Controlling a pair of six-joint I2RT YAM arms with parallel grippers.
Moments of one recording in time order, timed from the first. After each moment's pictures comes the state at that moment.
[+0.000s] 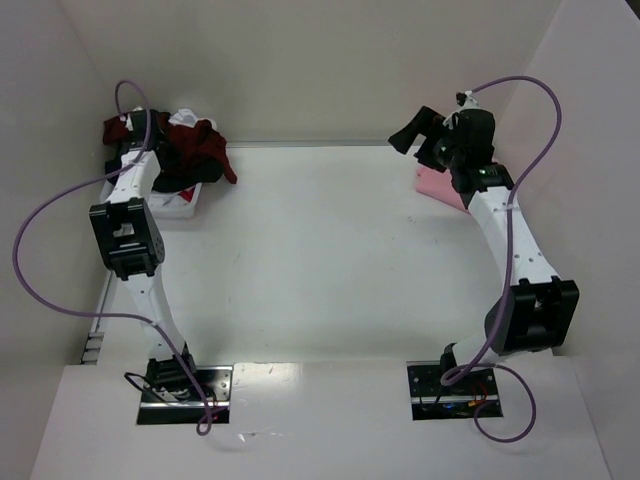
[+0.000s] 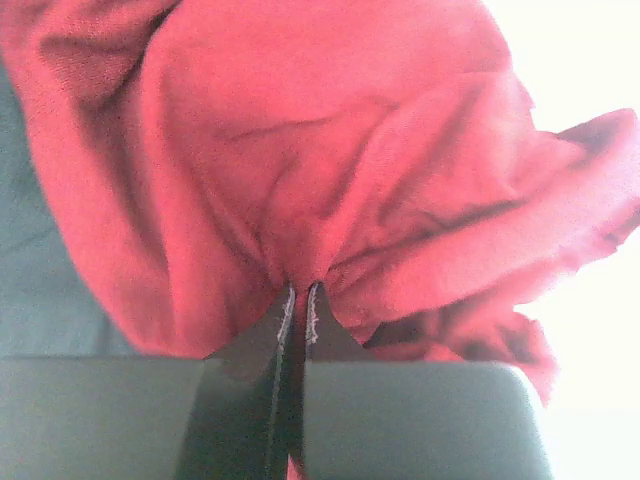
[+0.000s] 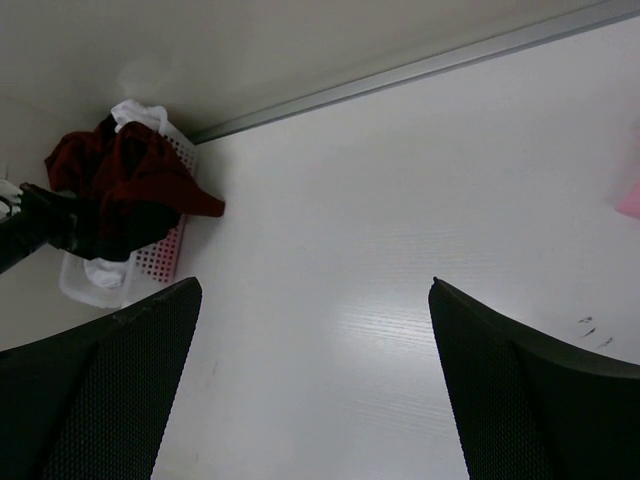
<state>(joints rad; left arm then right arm) 0.22 2.21 1.95 -0.43 -0.09 -0.50 0.08 1.48 1.43 -0.28 -0.26 0.56</state>
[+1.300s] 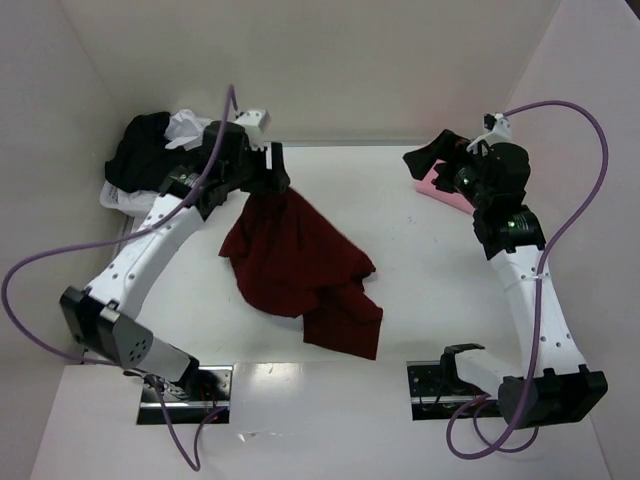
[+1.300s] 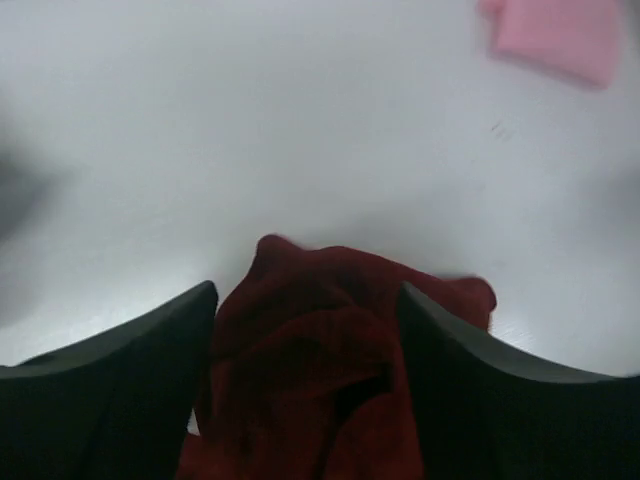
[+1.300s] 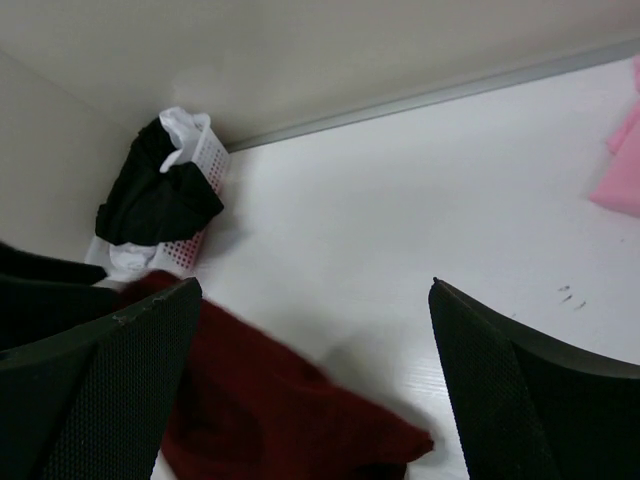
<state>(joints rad) -0.41 1.48 1.57 -0.63 0.05 -0.25 0.08 1.09 1.23 -0.32 -0.24 0.53</state>
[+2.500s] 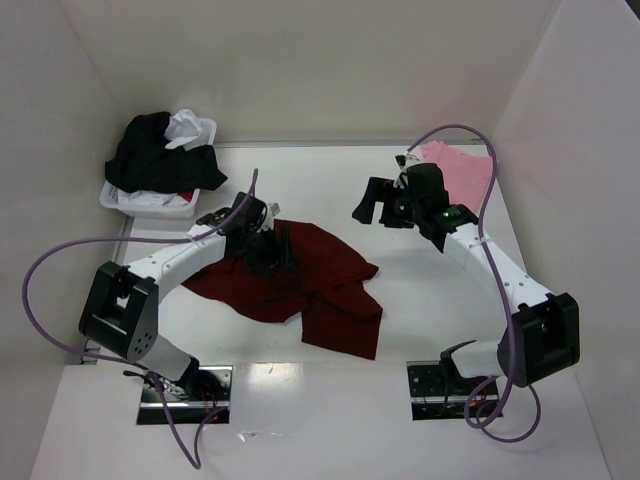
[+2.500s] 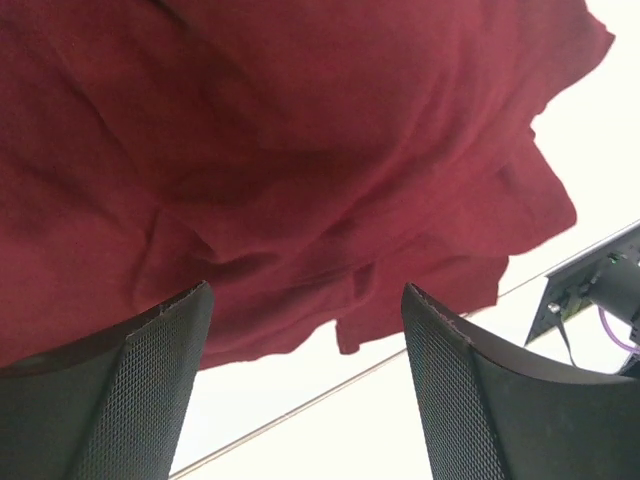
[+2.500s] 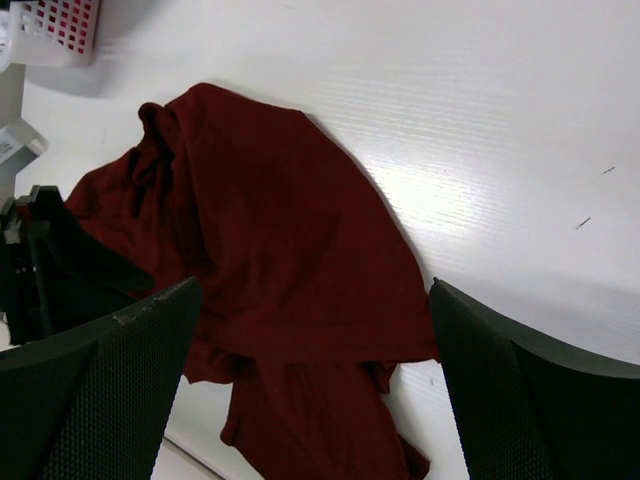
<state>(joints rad) -0.42 1.52 1.02 -0.59 0.34 -0.51 0.34 1.33 1.07 -0.35 -0.22 0.45</state>
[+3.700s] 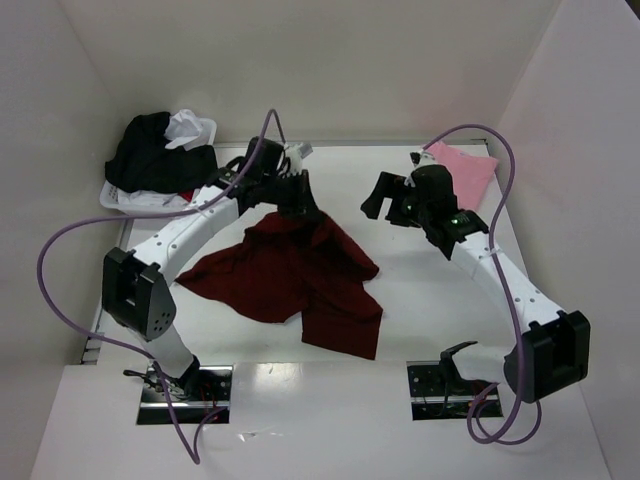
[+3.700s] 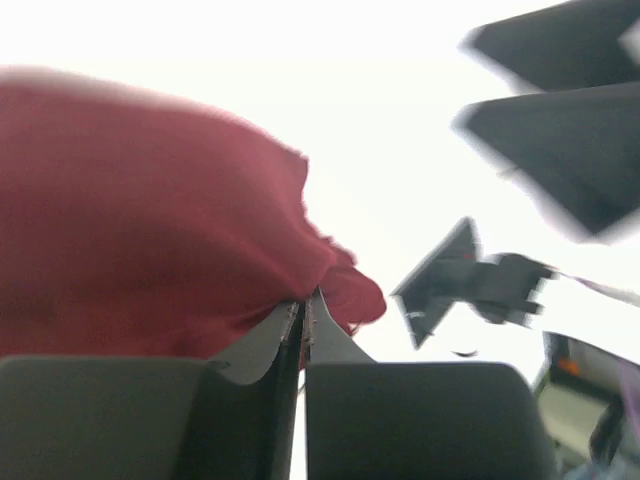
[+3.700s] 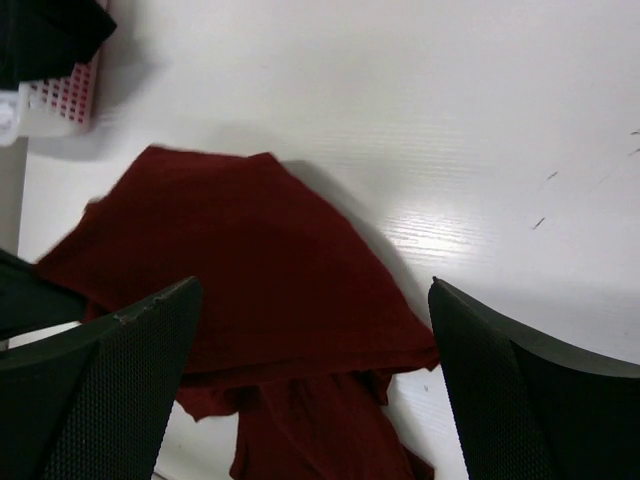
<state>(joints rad) -0.49 1.67 1.53 -0.62 0.52 -0.50 0.34 1.25 1.05 -0.35 -0.11 0.50</state>
